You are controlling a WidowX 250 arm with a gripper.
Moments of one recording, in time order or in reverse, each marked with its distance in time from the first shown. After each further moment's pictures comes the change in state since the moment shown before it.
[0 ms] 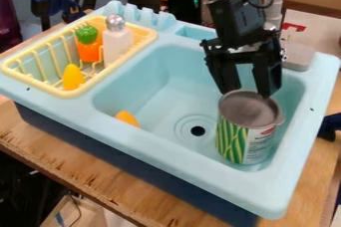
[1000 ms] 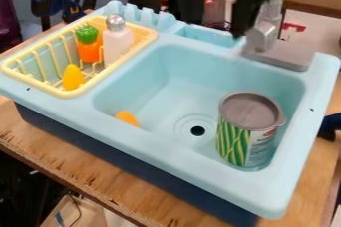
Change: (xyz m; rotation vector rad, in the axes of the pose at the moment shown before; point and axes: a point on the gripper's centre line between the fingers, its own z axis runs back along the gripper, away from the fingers) arm -0.024 -0.007 0.090 0.475 -0.076 0.110
